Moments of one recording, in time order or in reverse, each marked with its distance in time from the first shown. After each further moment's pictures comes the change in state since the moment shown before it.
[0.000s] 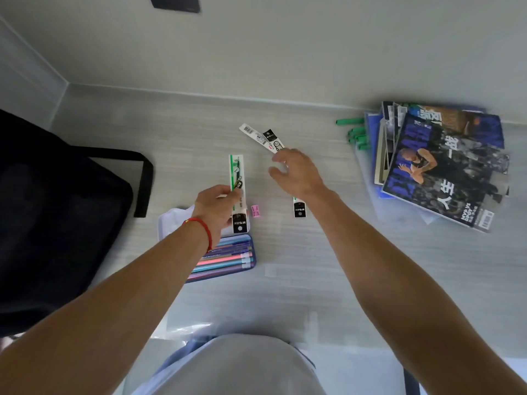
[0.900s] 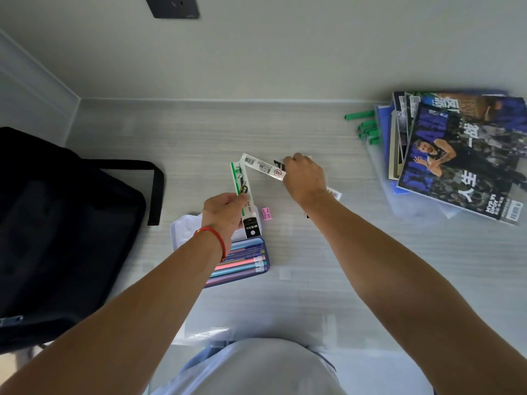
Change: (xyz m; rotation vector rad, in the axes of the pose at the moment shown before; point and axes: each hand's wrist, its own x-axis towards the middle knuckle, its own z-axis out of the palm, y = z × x) left_hand 0.005 -0.006 -0.004 0.031 0.100 0.013; right_hand 0.007 0.003 0.026 -0.503 0.074 -0.047
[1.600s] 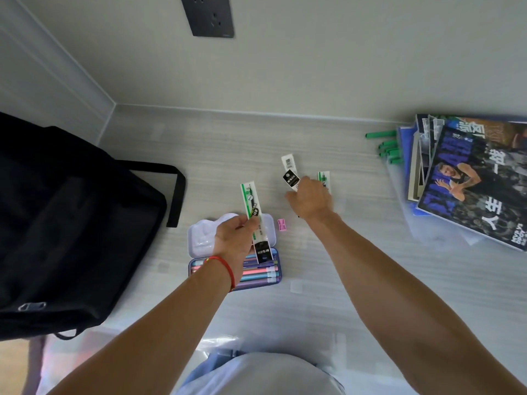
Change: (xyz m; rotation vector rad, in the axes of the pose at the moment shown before) left_hand -0.023 -0.022 -0.011 -0.151 -0.025 -0.032; right_hand -0.003 -0.025 0.009 0.268 -0.121 0.256
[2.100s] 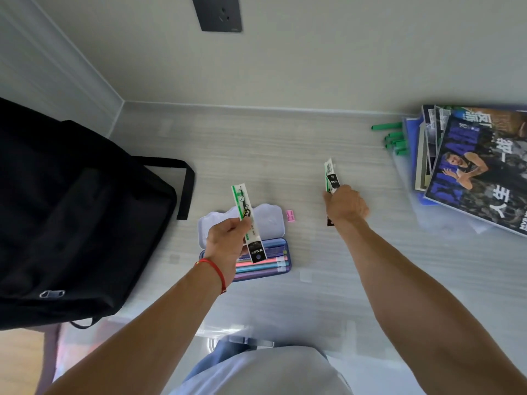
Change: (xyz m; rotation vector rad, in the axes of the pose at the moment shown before) left_hand -0.007 -0.012 -0.039 -0.035 -0.002 0.037; right_hand -0.022 0.052 -0.002 0.009 0.018 0.371
